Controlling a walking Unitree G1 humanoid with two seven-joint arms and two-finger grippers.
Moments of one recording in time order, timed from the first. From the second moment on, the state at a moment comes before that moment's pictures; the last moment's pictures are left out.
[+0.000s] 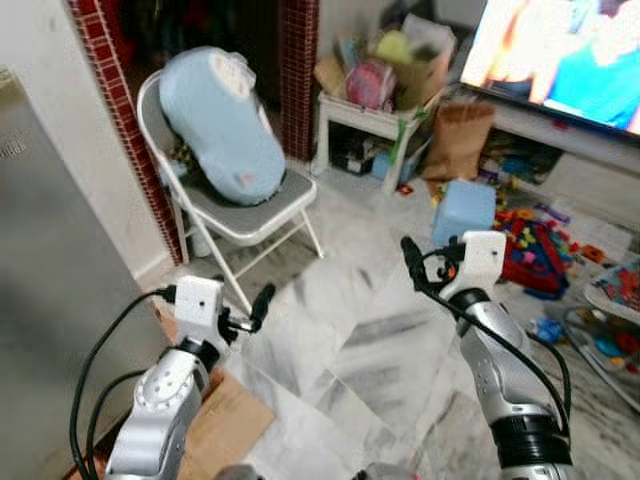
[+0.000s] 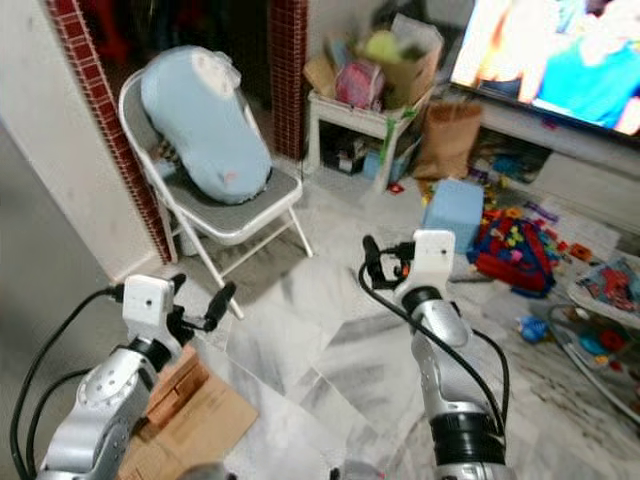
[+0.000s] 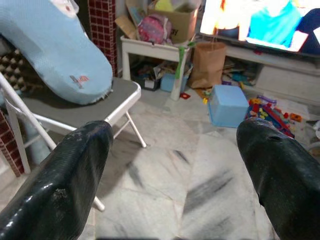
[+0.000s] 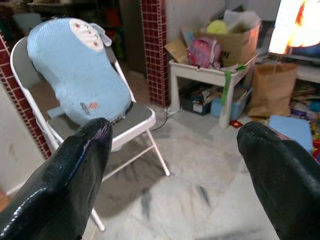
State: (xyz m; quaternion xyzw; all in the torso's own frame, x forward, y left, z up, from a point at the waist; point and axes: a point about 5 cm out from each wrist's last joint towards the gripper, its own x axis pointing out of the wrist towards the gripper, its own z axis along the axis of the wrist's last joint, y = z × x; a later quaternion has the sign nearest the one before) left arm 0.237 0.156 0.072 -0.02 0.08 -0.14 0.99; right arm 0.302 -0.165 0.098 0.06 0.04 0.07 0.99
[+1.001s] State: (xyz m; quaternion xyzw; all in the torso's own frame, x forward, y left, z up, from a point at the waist) left arm 0.235 0.156 0.079 -0.02 0.04 -0.14 0.99; right arm 0.298 -0.176 0.100 0.03 0.04 0.01 1.00
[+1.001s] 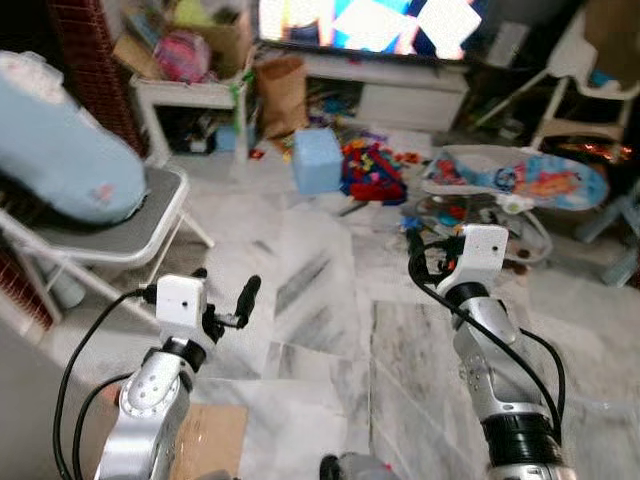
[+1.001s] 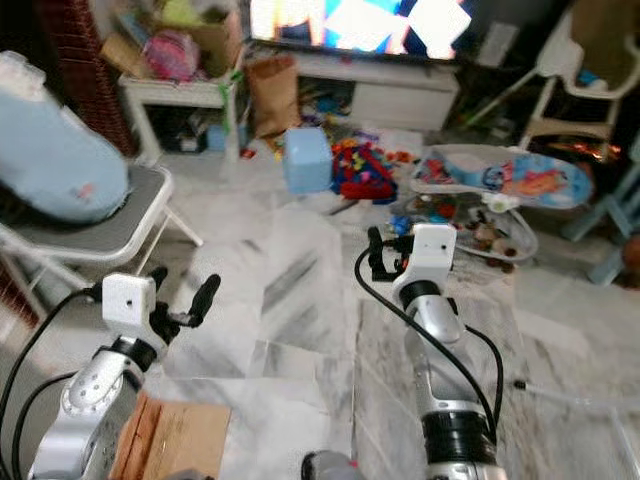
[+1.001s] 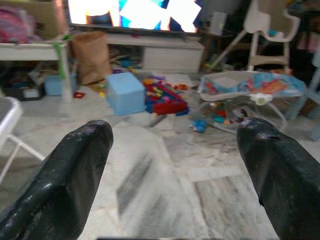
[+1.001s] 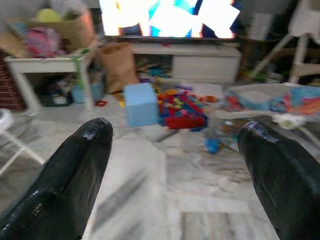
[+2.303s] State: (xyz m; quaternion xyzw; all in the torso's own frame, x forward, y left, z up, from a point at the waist) left arm 0.248 0.151 0.088 0.00 0.04 -0.20 0.98; right arm 0.283 -0.180 0.099 0.03 0.02 -0.04 1.00
